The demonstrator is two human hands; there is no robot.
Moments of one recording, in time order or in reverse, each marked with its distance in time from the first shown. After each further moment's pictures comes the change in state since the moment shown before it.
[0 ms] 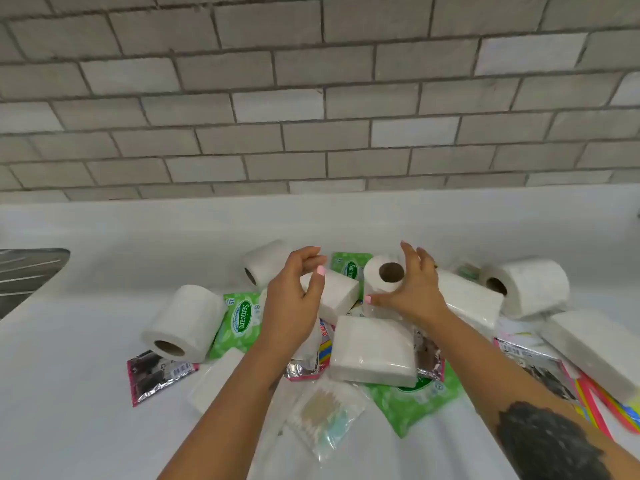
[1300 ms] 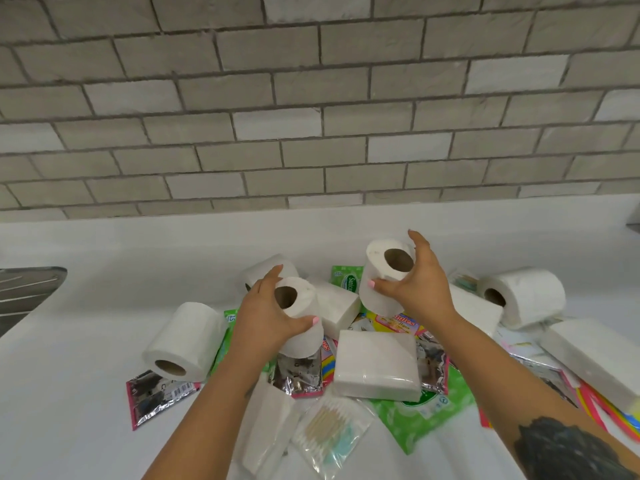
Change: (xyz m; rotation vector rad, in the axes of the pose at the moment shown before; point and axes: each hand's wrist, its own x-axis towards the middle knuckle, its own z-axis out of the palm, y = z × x) left_hand 0.014 -0.034 -0.034 0.362 -0.130 -0.175; right_hand -0.004 -0.035 -0.026 0.212 0.183 -0.094
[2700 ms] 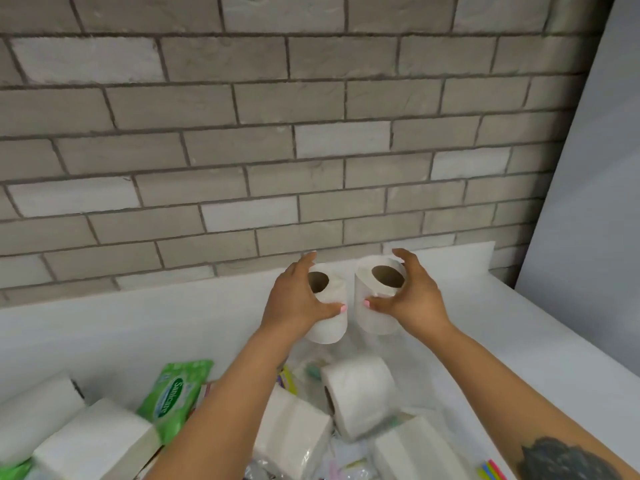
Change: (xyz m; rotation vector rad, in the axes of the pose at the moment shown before) left_hand 0.142 0.283 0.234 -0.139 -0.158 0.270; right_hand 0.156 0.148 -0.242 -0.103 0.116 0.041
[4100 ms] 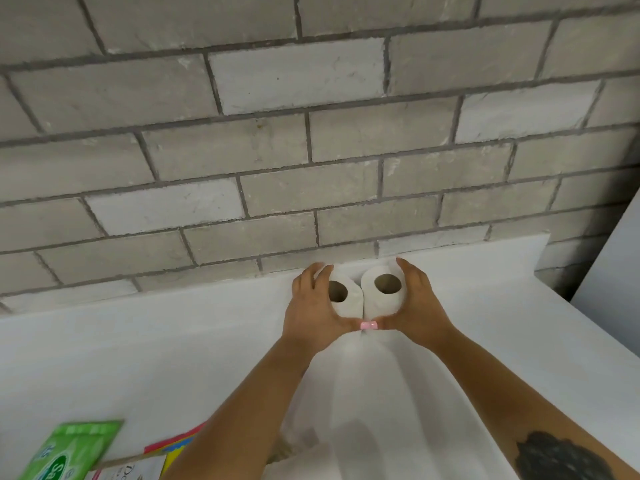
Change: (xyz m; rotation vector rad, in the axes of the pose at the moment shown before) left_hand 0.137 -0.057 0.168 0.262 -0.086 -0.072; right_hand 0.161 0.183 0.057 -0.021 -0.243 0.024
